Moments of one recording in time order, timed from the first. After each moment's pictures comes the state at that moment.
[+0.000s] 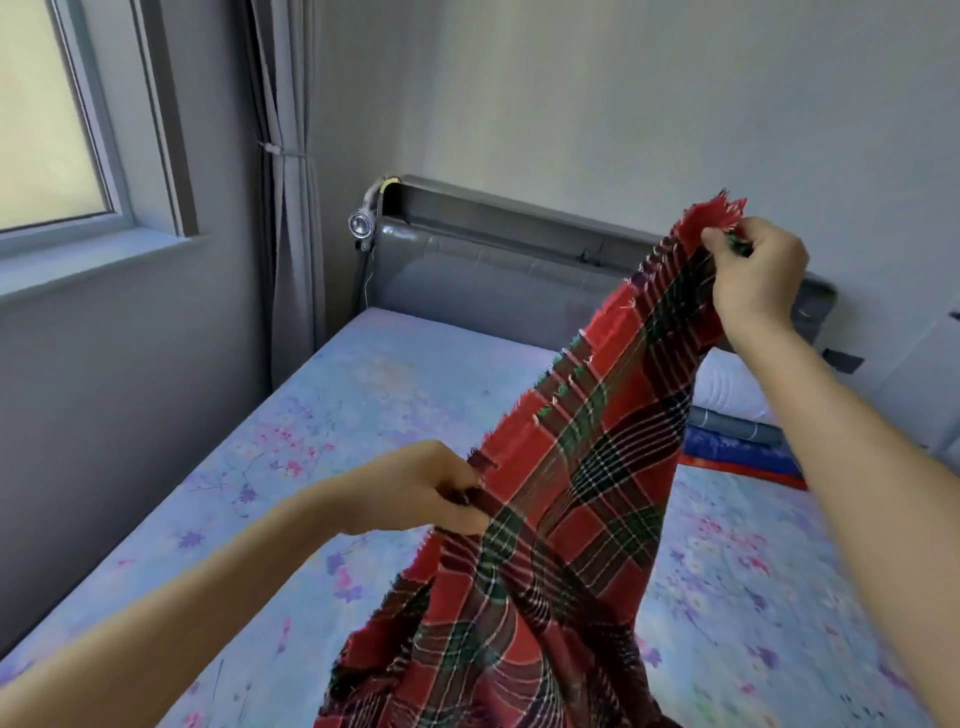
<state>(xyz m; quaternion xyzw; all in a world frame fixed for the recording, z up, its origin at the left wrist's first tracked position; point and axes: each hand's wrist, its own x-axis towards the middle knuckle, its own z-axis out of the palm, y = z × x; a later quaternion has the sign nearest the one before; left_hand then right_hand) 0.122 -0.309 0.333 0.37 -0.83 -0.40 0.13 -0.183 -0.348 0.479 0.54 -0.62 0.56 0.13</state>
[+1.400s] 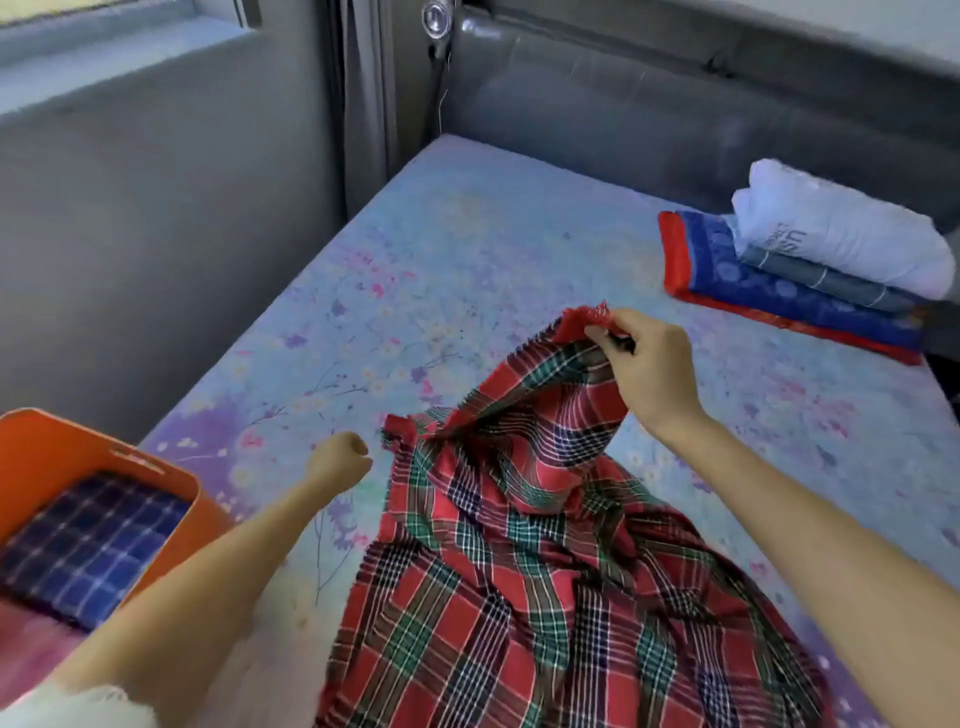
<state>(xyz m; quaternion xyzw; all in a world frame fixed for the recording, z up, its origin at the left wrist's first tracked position) 0.246 -0.243 0.054 0.75 -0.53 -0.38 0.09 -0.062 -0.243 0.241 0.72 -0.61 0.34 -0.03</state>
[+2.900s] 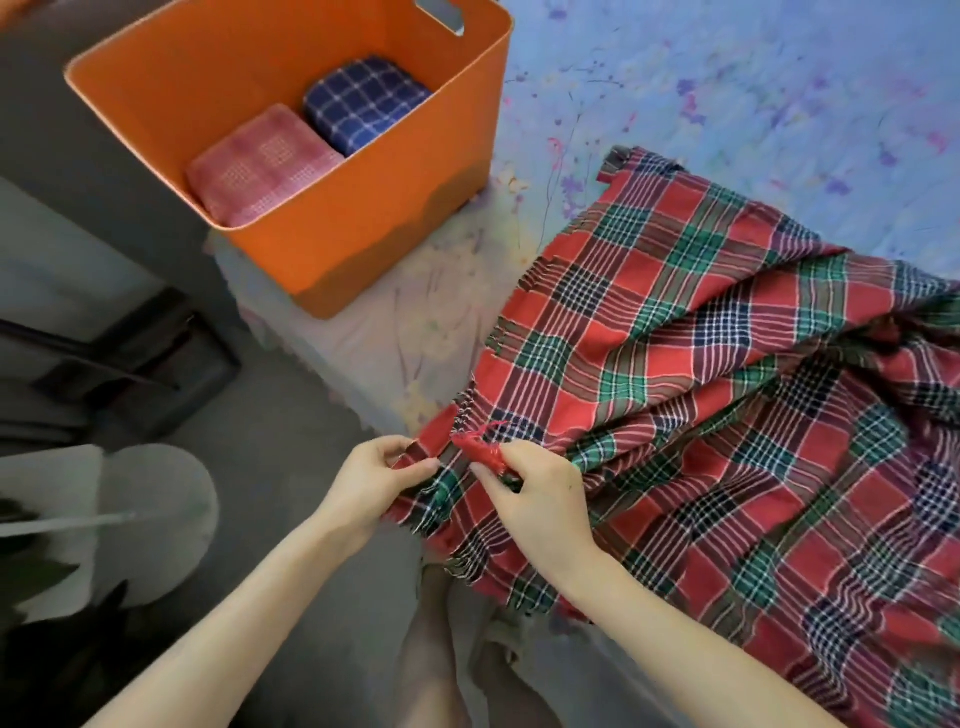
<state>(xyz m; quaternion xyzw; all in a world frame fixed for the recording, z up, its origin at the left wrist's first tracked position) 0.316 0.271 -0.051 0.70 -0.15 -0.59 0.37 0.149 0.218 -0.016 0.80 -0.47 0.19 -0.33</state>
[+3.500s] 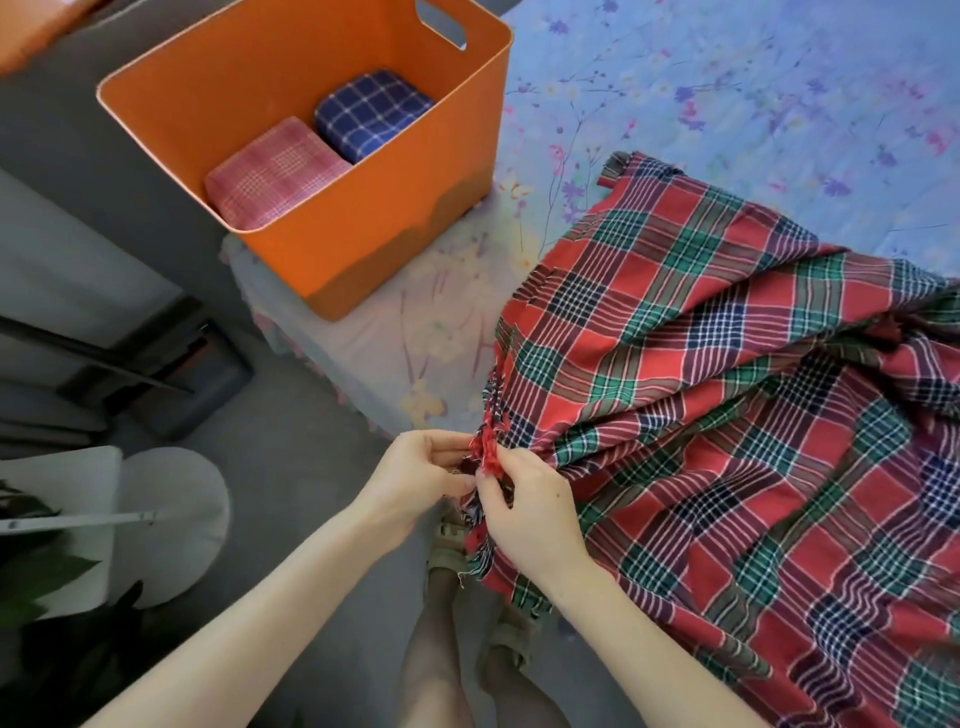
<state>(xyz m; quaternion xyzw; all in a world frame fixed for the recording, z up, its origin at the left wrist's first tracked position) 0.284 0.261 -0.003 0.68 -0.23 -0.61 0.34 0.146 0.237 -0.020 0.76 -0.48 0.15 -0.40</state>
